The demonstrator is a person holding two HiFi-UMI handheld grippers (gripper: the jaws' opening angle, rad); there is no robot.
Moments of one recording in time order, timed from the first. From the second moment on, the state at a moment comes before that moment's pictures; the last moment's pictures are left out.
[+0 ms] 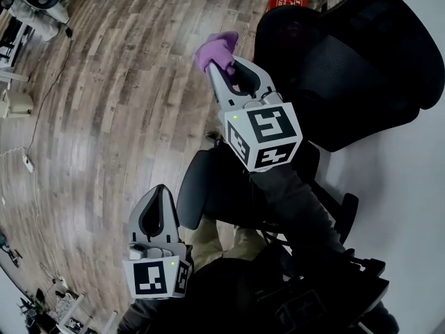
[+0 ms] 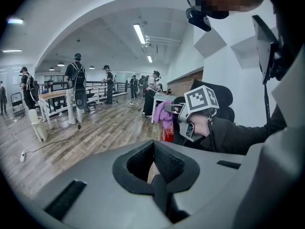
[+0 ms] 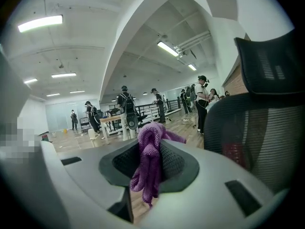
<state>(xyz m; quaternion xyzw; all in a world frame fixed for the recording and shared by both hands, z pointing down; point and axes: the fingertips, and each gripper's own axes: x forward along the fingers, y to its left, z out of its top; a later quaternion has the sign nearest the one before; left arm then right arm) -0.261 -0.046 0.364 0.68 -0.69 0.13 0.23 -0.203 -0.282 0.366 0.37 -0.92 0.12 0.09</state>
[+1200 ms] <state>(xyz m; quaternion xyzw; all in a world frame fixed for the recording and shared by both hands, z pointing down) -0.124 -0.102 0.409 0.78 -0.55 0.19 0.24 0.011 -0.312 0.427 0.51 -0.84 0.15 0.10</state>
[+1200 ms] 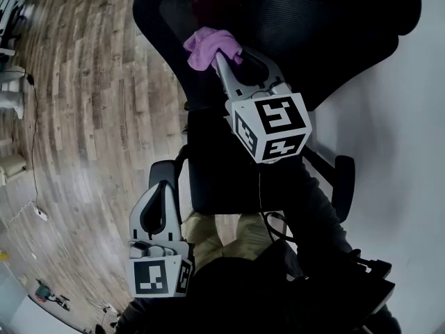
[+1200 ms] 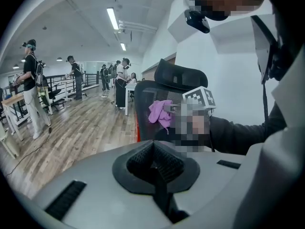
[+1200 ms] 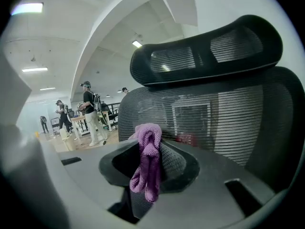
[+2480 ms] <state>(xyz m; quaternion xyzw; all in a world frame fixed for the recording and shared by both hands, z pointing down) 0.053 -0.120 0.423 0.85 -0.43 0.23 0.22 0.255 -0.283 0.446 0.64 -0.74 0.17 0.09</state>
